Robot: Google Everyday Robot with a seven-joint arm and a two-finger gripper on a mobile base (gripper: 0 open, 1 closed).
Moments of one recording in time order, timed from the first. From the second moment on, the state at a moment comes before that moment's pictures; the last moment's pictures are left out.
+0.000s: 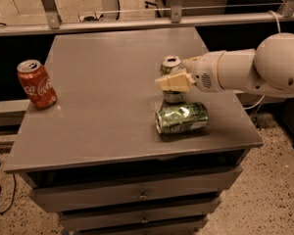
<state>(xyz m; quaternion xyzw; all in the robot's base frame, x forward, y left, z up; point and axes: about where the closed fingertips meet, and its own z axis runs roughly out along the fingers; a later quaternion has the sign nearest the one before) 0.596 -0.090 0.894 -0.35 0.77 0.21 0.48</state>
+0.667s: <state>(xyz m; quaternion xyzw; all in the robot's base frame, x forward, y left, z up) 0.595 -0.090 0.893 -0.35 0.77 0.21 0.48</state>
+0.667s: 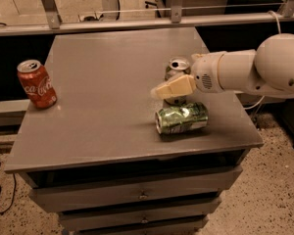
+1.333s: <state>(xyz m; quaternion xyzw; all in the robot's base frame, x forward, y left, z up) 0.597 -0.122 0.935 -0.36 0.76 0.19 0.51</state>
